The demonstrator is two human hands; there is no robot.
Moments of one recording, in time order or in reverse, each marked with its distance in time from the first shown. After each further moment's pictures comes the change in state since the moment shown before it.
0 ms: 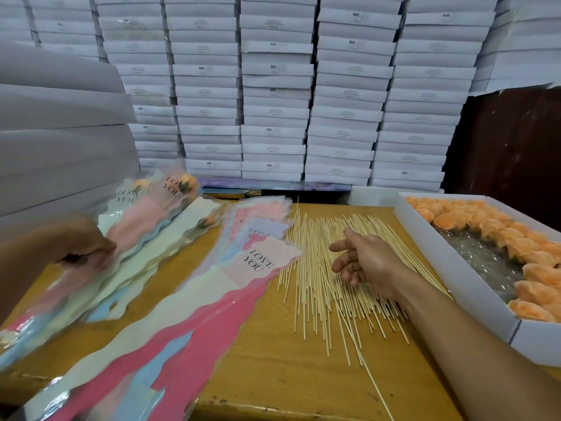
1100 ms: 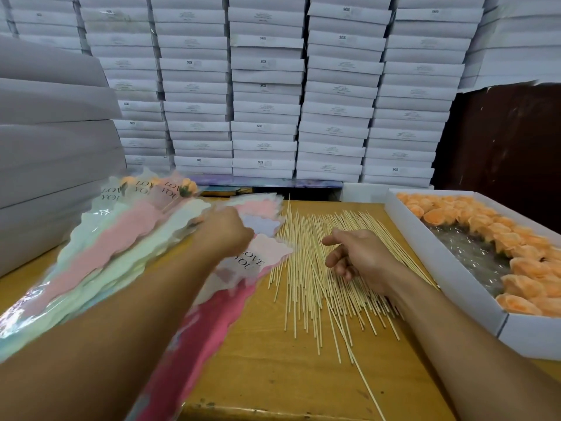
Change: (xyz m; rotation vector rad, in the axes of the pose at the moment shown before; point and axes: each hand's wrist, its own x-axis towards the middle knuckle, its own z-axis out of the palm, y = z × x) left_hand -0.145 0.200 0.116 0.041 0.091 0.502; right_hand 0.005 0.004 -0.006 -0.033 -0.002 -0.048
